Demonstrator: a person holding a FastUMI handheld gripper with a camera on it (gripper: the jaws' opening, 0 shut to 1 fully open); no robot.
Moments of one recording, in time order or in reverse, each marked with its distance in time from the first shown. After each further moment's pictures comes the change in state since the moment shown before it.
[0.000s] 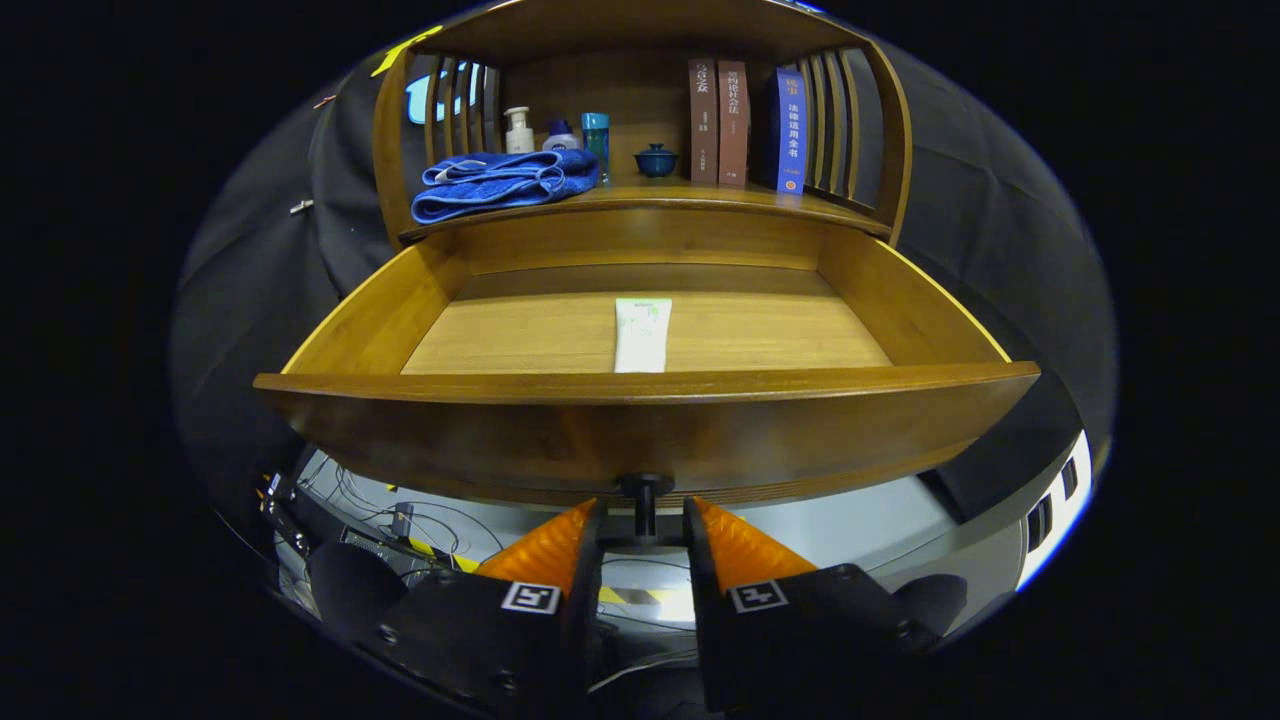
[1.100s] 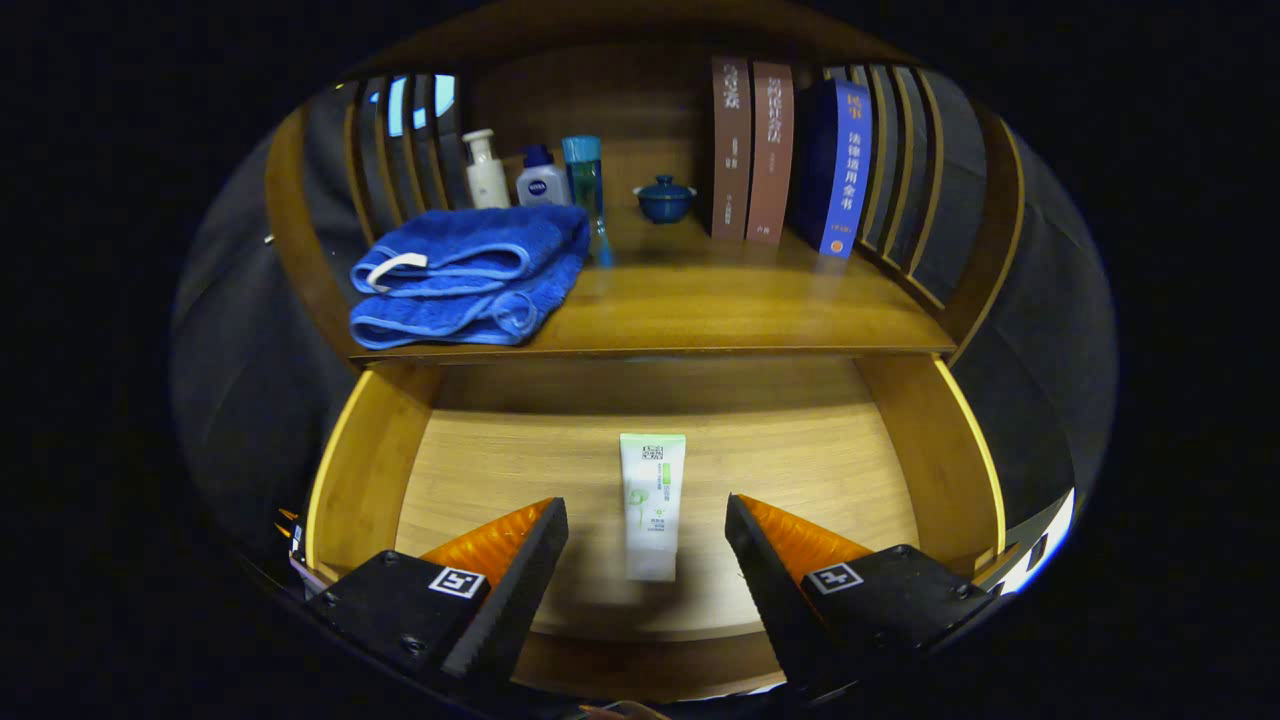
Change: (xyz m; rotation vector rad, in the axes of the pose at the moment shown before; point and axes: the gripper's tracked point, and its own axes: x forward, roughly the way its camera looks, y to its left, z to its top) arm 0.074 0.008 0.148 0.021 0.110 0.013
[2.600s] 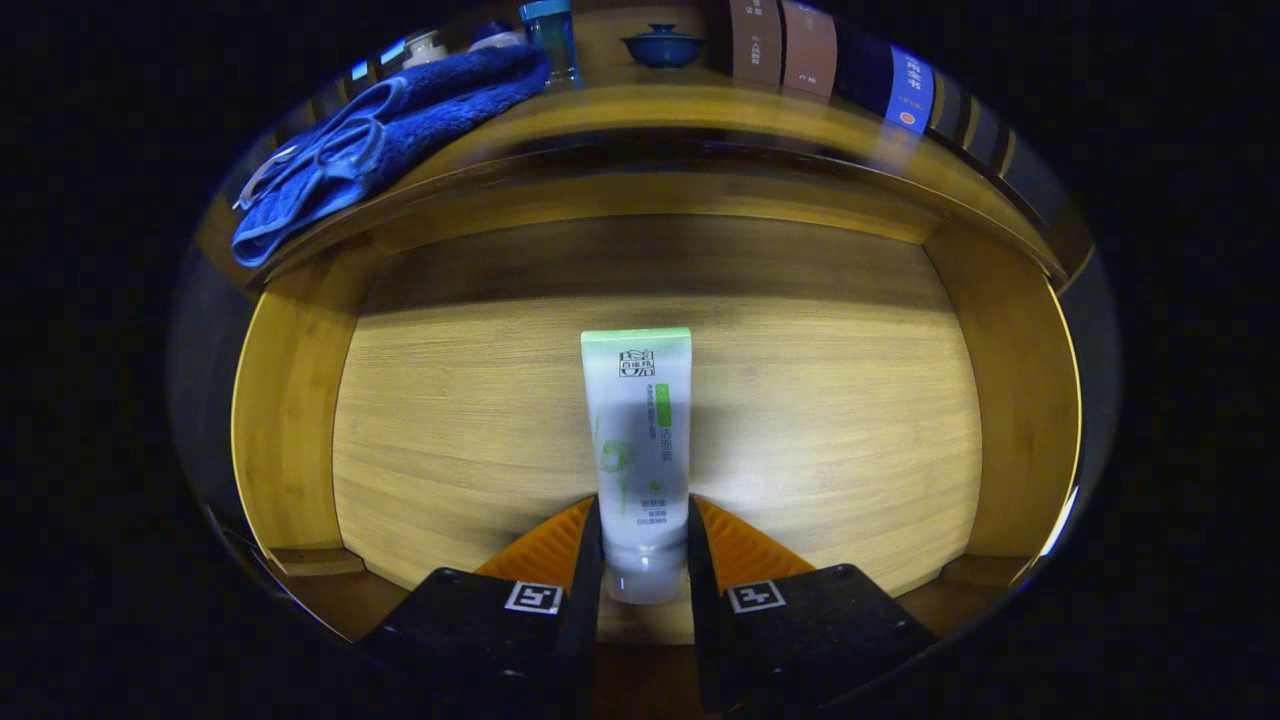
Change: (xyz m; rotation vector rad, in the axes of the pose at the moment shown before) arm 0.061 -0.008 -0.069 -0.008 0.337 0.034
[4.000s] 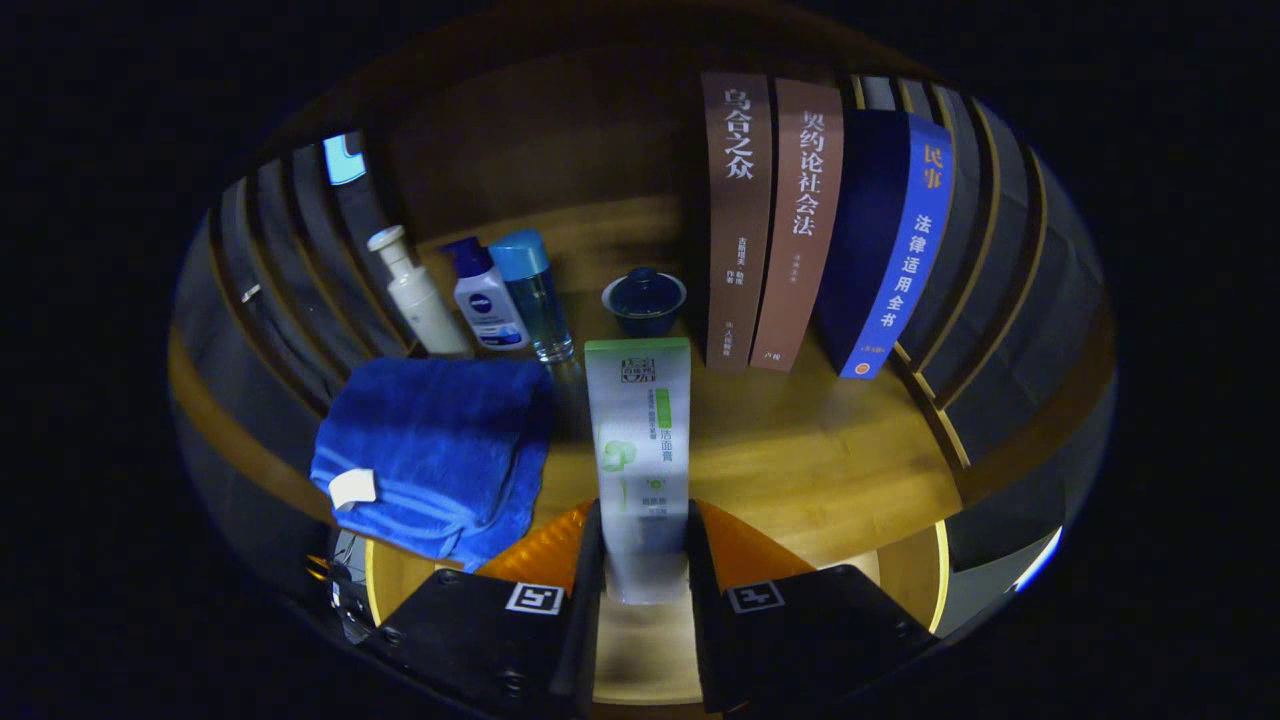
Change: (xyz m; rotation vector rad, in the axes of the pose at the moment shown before) arm -0.094 -0.010 0.227 0.058 -0.354 -0.023
